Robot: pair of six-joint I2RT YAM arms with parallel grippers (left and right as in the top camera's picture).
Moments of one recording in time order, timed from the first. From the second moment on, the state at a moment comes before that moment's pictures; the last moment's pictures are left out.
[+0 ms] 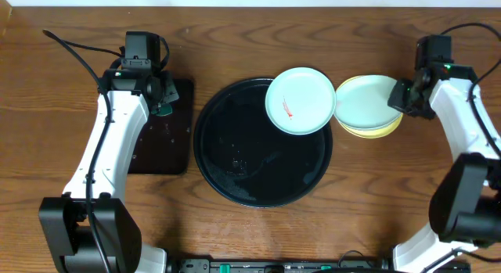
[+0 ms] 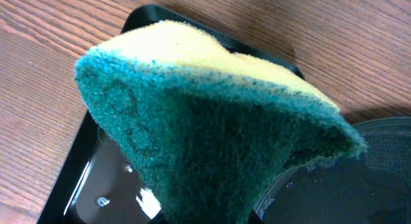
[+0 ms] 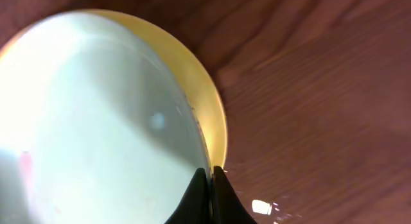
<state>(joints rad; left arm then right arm) -0.03 1.64 1.35 -0.84 -0.17 -0.39 -0.12 1.84 1.39 -0.85 0.09 0.36</state>
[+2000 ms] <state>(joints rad) -0.03 1.64 1.35 -0.84 -0.17 -0.39 0.16 2.05 1.48 -0.77 -0.37 -0.02</state>
